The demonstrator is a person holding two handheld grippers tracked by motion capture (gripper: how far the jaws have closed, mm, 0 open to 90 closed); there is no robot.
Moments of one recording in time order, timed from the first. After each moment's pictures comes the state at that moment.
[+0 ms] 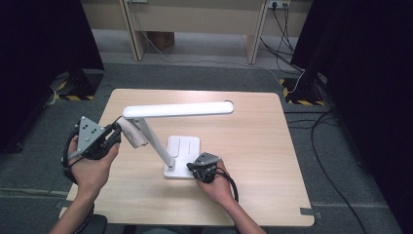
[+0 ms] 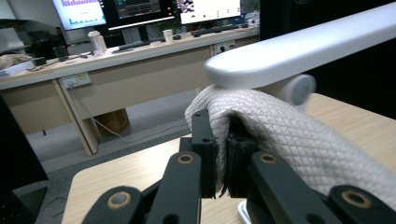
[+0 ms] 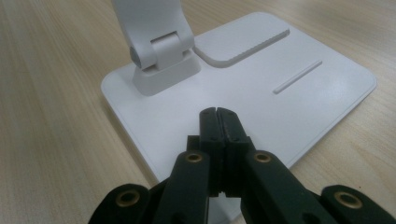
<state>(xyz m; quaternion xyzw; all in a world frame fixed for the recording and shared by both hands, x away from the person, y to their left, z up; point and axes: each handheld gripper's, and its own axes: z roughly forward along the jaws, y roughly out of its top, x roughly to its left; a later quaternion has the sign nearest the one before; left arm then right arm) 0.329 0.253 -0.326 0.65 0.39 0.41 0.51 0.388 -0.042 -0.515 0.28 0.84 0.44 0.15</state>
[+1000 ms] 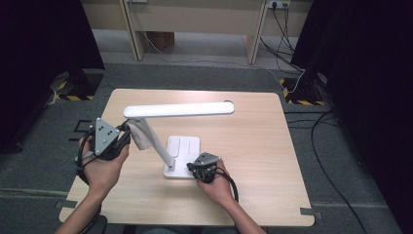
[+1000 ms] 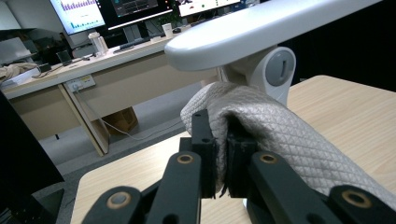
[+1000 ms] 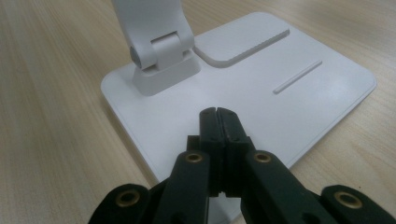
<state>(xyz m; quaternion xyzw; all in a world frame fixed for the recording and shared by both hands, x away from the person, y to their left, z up) 0.335 0.237 -0.338 0.67 0.38 0.43 0.47 0.388 -0.042 -0.515 0.28 0.84 0.44 0.15</state>
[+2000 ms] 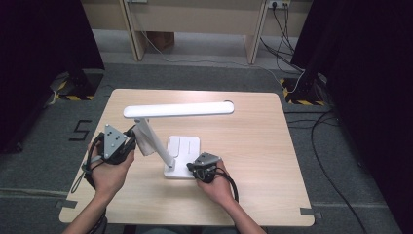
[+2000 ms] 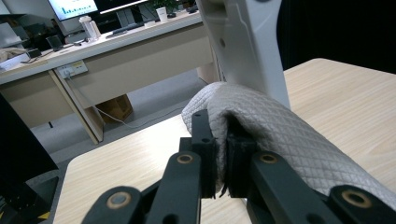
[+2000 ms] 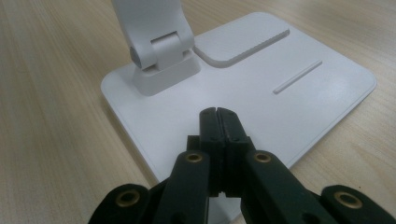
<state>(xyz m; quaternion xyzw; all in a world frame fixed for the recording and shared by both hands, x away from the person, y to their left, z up) 0.338 0.230 -0.363 0.68 0.39 0.41 0.46 0.388 -0.042 -0.515 0.28 0.84 0.44 0.15</state>
